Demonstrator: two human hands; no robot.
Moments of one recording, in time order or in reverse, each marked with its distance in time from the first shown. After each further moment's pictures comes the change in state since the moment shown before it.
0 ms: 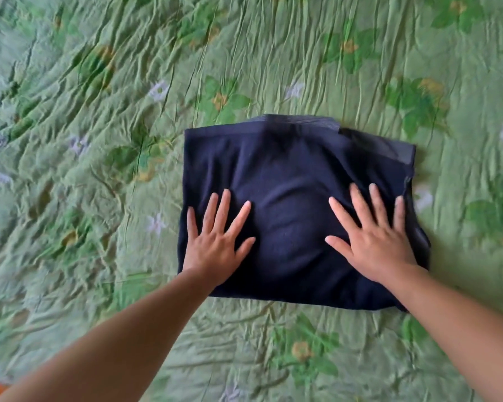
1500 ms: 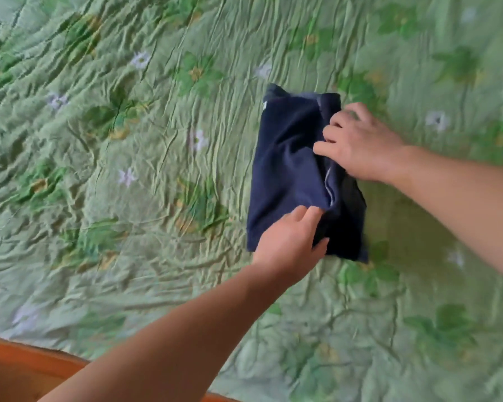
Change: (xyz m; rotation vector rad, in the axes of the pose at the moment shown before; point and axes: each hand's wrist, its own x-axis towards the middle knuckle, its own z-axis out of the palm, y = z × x) left_hand -0.061 0.207 -0.071 -0.640 0.084 0.178; right_hand 0.016 0.066 -0.124 -0.475 0.279 -0.537
